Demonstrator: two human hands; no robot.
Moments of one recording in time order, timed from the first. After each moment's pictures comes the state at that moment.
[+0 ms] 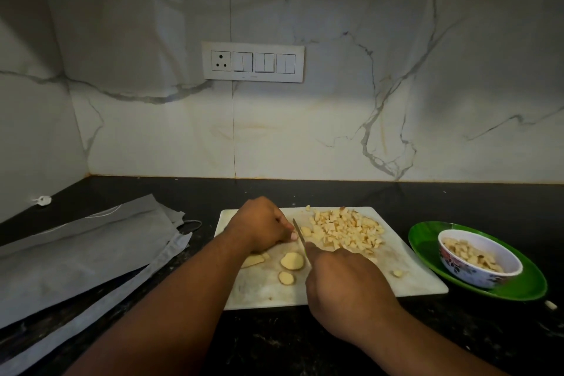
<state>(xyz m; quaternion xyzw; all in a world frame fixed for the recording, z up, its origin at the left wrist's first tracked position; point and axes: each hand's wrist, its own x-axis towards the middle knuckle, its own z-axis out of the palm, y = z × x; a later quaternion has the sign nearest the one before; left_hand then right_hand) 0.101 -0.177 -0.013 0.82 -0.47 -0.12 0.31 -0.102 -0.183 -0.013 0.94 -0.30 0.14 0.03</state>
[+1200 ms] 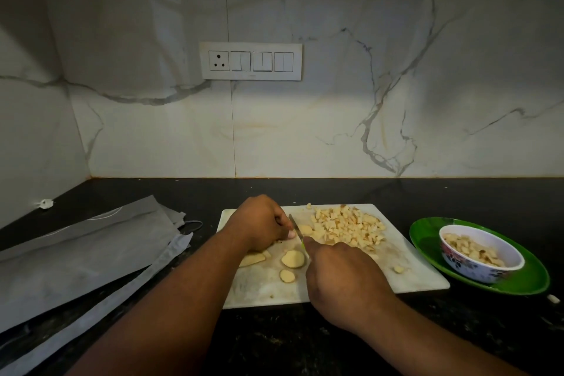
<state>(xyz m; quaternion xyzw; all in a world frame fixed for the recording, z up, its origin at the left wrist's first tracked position) 0.104 -0.174 -0.010 0.80 -0.50 -0.10 0.30 -0.095 -0.191 -0.015 0.94 -0.30 0.15 0.00</state>
